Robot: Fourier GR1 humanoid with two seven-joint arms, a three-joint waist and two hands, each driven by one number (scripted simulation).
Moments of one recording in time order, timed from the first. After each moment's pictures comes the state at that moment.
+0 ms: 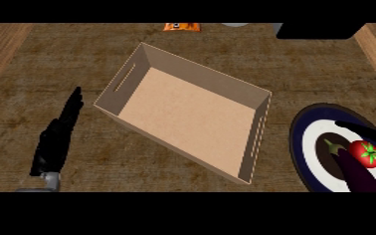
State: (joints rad) left arm 0.01 0.29 -0.08 -1.56 -0.09 0.17 0.11; right arm -0.02 -0.77 -0.01 -1.44 0.43 0.77 0.00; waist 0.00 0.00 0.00
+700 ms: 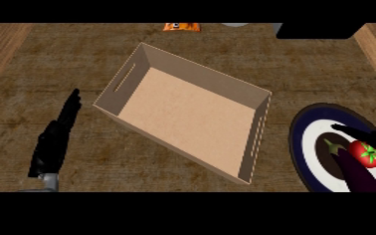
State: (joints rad) left arm 0.02 0.25 -0.01 -1.55 -0.13 0.11 0.07; right arm 0.00 -0.67 -0.09 -1.45 0.55 0.80 -0.03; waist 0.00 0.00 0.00
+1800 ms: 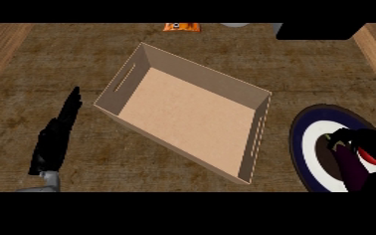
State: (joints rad) left arm 0.01 0.20 0.03 -1.56 -0.18 0.06 0.09; right arm -0.01 -0.58 -0.08 -1.39 0.80 0.58 -0.18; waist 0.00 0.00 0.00
